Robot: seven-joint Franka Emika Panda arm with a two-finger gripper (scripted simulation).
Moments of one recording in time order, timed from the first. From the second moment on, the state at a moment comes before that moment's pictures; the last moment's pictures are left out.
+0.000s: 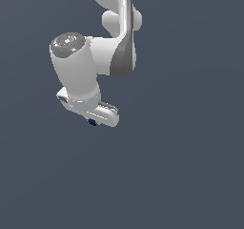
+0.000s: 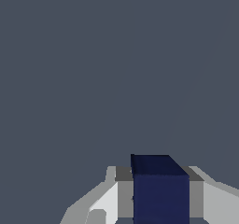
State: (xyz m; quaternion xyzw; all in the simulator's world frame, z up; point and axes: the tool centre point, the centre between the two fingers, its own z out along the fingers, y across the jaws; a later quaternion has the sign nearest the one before) arm 0.052 -0.107 0.207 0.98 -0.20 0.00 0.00
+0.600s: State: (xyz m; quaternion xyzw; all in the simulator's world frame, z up) arm 0.087 -0.162 0.264 0.98 -0.20 0.00 0.00
